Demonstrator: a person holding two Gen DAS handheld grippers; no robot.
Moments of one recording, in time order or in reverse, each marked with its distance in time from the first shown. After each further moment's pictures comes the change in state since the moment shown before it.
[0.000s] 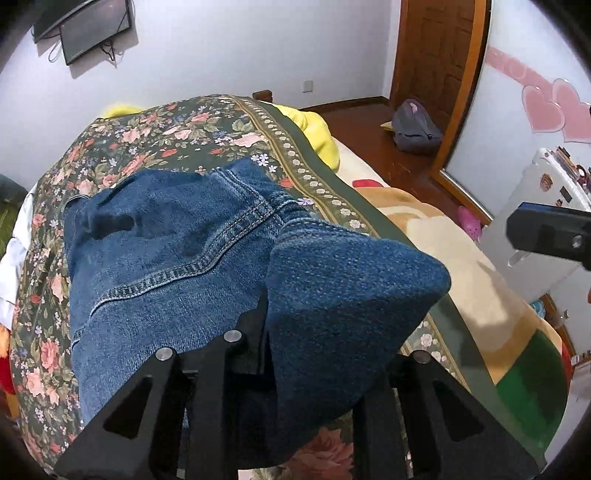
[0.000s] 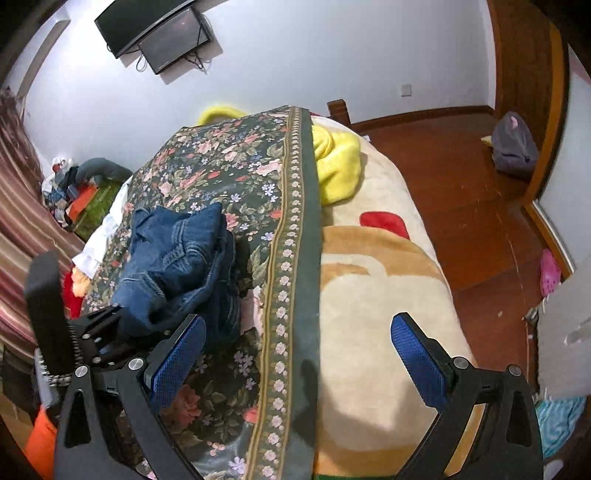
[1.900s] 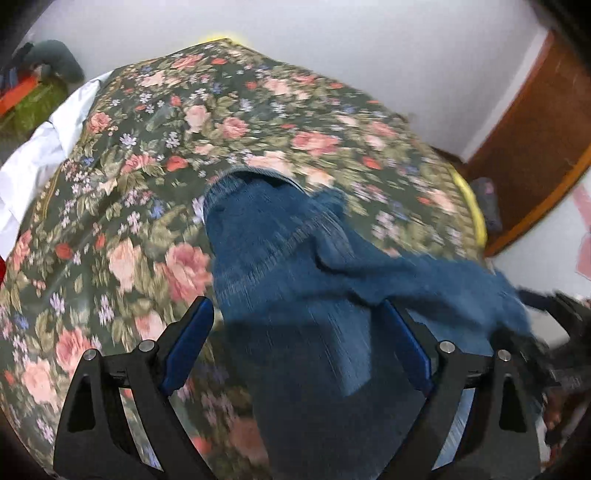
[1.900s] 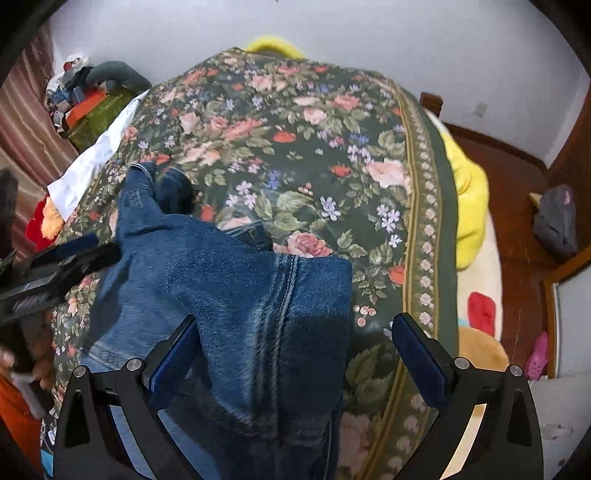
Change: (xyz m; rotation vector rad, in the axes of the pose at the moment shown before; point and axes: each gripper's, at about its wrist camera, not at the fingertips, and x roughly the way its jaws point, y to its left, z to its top) left arm 0.043 0.261 0.018 -0.464 0.037 0.028; right arm 0.183 0.142 0.083 -0.308 0.232 -0.058
